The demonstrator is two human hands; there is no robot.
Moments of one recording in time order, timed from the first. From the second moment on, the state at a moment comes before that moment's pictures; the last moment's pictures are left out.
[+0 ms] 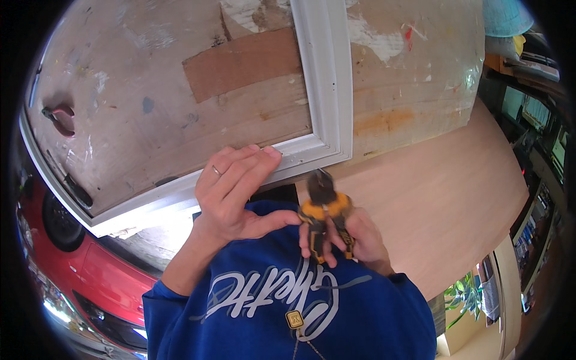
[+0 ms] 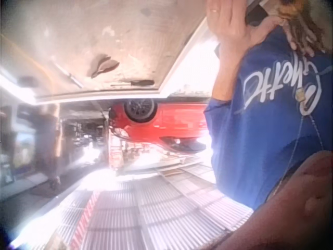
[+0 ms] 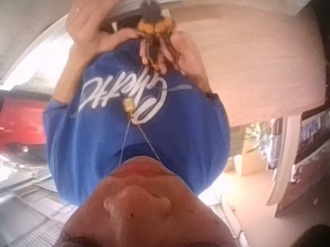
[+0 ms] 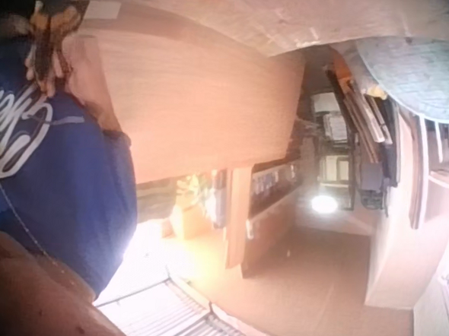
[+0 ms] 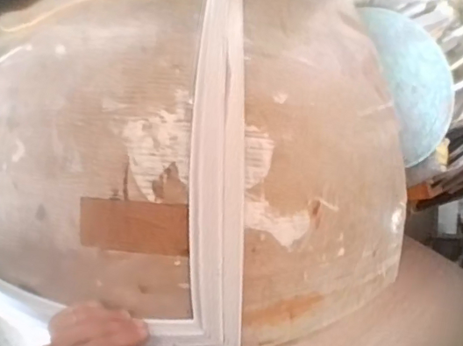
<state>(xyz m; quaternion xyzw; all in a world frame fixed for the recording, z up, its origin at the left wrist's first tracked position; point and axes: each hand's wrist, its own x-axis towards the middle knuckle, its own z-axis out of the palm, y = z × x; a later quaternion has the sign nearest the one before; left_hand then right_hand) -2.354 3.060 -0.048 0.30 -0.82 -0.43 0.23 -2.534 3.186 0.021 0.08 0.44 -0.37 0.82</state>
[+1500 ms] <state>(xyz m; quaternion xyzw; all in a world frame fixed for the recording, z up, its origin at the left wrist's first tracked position) -2.057 2.888 -0.049 0.79 -0.58 -0.11 0.17 -2.554 3.073 -0.016 -0.10 0.60 -0.65 0.46</state>
